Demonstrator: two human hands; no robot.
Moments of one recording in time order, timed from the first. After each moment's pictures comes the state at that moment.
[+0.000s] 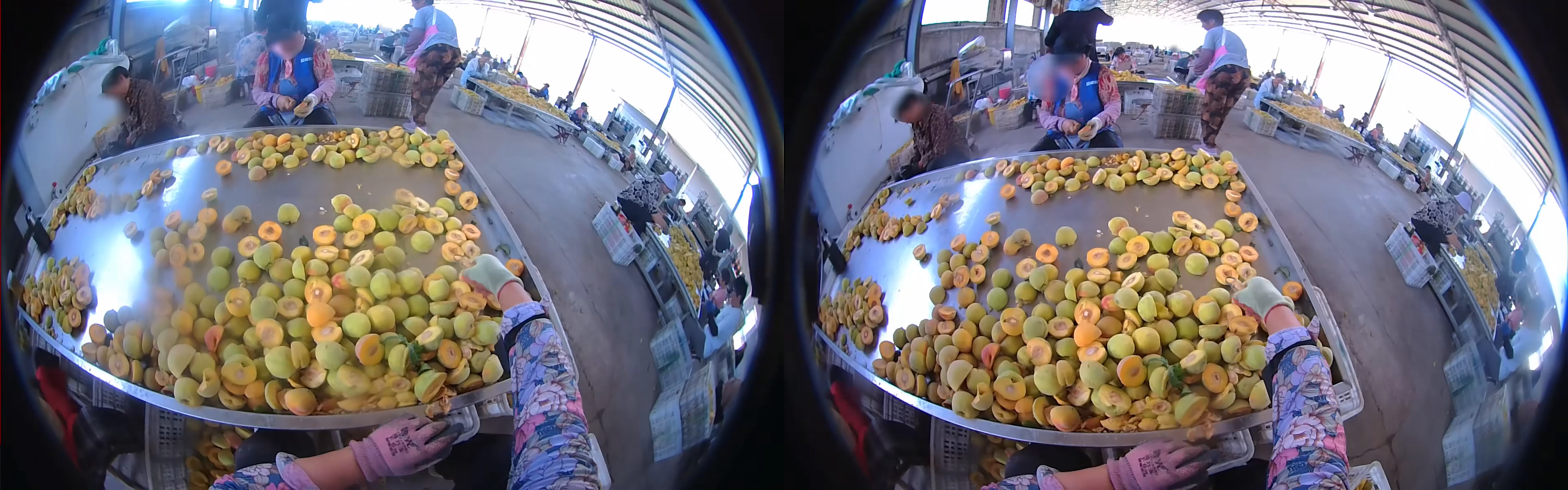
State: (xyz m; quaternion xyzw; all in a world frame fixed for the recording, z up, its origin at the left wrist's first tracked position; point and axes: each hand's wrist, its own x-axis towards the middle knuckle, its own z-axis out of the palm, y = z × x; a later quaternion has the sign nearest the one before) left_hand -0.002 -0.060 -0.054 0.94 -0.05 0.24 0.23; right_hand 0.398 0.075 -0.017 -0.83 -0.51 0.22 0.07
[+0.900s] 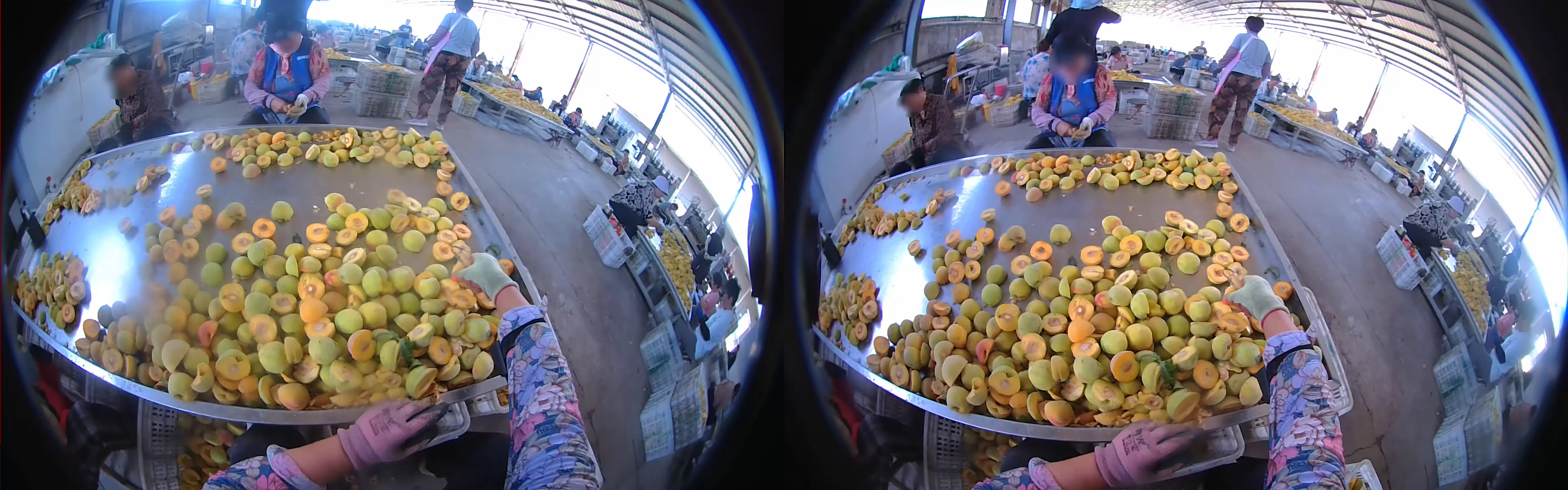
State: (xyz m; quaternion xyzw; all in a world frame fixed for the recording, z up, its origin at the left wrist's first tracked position) left_hand -0.006 -0.039 -0.023 0.89 0.00 0.30 0.34; right_hand 0.379 0.060 0.005 -0.86 -0.38 0.26 0.24
